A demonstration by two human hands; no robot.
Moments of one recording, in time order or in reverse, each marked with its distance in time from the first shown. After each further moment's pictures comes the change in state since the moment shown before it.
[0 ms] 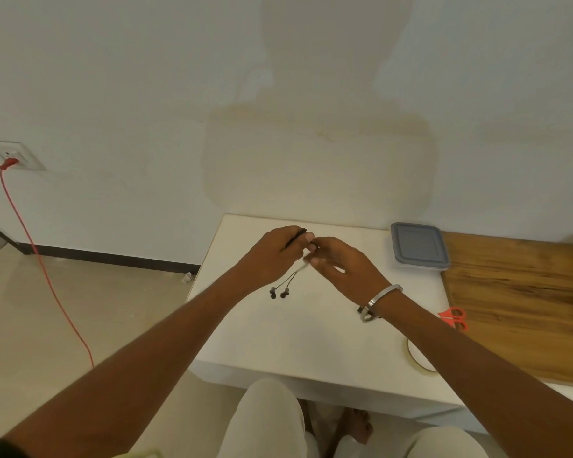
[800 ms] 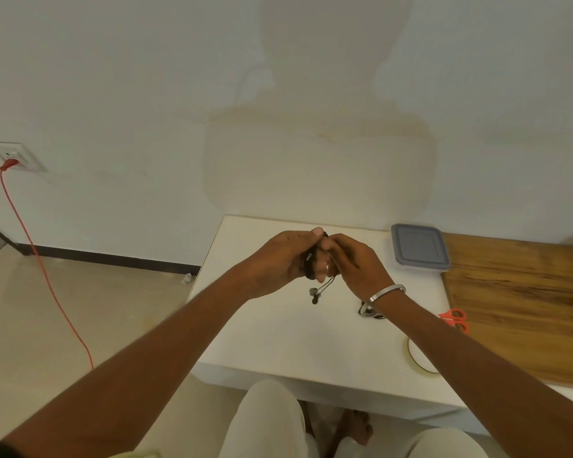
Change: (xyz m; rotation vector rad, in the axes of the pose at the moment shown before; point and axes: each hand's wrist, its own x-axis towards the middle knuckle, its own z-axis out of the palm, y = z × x) left_hand -0.010 0.023 0.002 -0.770 -0.328 -0.071; right_hand 0.006 0.005 -0.004 0.019 0.172 0.029
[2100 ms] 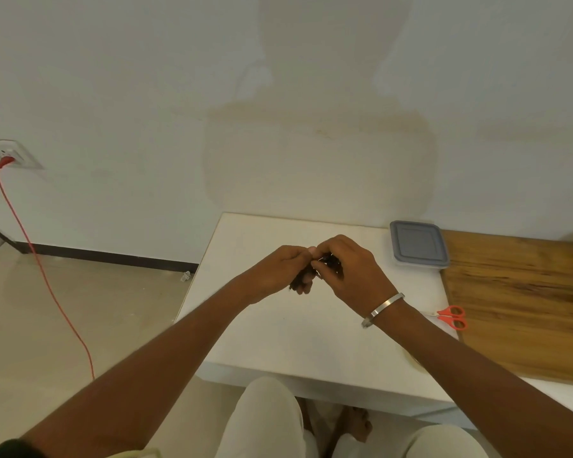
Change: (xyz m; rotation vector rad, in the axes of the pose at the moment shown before) left_hand 0.007 -0.032 -0.011 0.438 0.100 -0.089; right_hand -0.014 -0.002 0.006 -0.310 0.036 -0.265
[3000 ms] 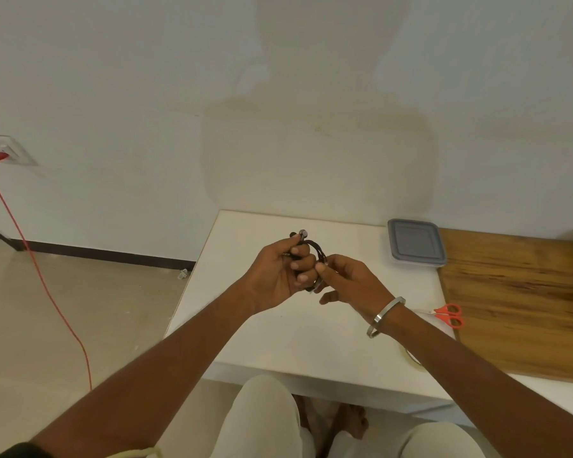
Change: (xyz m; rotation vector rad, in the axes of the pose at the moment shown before) left_hand -0.001 -0.004 0.010 -0.911 0.004 -0.129; right_hand -0.014 0.000 0.000 0.785 -0.234 0.582
